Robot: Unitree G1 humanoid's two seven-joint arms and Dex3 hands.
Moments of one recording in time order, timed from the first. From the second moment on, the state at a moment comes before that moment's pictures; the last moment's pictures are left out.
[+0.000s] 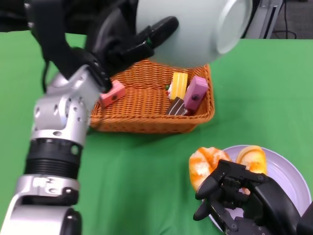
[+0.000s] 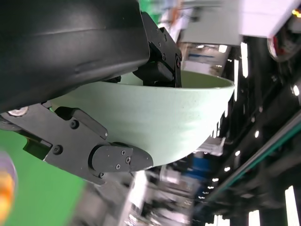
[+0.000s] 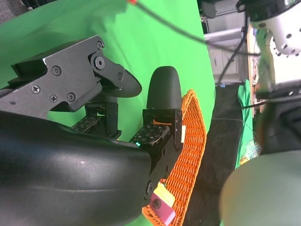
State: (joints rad) left arm -0.85 0.01 0.11 0.47 -0.41 0.14 -0.52; right arm 0.29 -0.08 0.21 -0.42 0.10 0.08 0.26
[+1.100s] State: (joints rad) left arm -0.71 0.34 0.05 0.81 -0.08 -1.28 -0.76; right arm 0.24 -0.08 0.20 -0.41 0.11 0.10 0.25
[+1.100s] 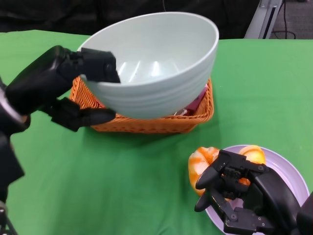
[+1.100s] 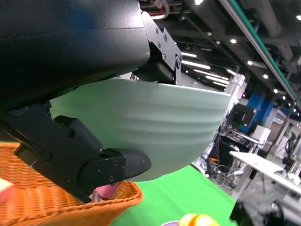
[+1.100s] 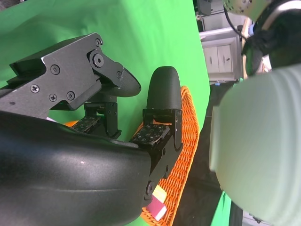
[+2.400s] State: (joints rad) left arm -0.46 0.57 0.04 0.89 1.07 -1.56 0.30; right arm 0.22 -0.08 0.18 -0.40 0.10 0.10 0.24
